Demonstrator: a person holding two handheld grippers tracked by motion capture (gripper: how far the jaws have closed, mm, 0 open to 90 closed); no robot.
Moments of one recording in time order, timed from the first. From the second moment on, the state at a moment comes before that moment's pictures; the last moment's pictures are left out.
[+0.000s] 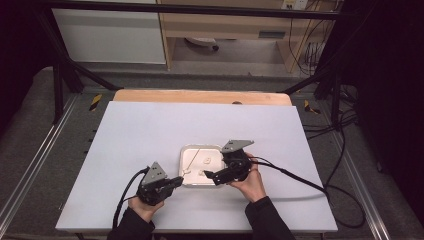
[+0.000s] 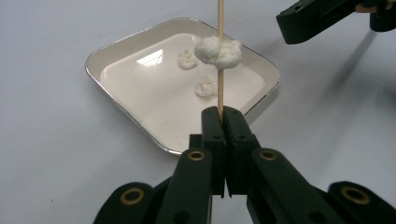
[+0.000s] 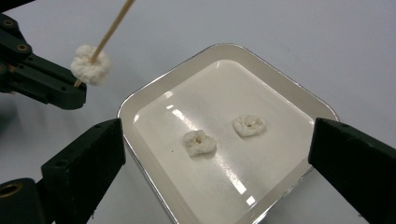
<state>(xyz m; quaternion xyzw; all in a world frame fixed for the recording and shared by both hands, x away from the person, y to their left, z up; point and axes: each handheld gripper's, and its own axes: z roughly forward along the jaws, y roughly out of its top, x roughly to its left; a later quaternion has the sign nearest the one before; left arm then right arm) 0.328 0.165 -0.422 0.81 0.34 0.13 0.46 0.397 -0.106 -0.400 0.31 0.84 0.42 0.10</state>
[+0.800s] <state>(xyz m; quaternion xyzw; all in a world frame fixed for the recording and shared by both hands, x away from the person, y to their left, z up) 0.330 0.168 -0.423 0.81 0.34 0.13 0.46 0.443 -0.095 -0.430 0.32 0.85 0.40 0.10</state>
